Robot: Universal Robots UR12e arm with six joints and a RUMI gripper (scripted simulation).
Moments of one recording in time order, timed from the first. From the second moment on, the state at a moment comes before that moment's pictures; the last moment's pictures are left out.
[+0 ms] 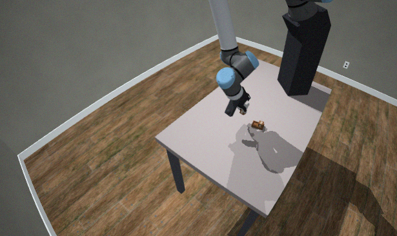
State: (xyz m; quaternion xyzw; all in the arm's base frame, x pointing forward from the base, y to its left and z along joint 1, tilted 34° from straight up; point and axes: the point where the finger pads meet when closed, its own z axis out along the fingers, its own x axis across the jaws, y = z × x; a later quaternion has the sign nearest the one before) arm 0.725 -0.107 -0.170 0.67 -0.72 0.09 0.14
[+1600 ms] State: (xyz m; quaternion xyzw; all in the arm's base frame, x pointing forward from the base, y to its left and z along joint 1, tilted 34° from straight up) arm 0.727 -0.108 -0.169 0.65 -0.73 0.01 0.22
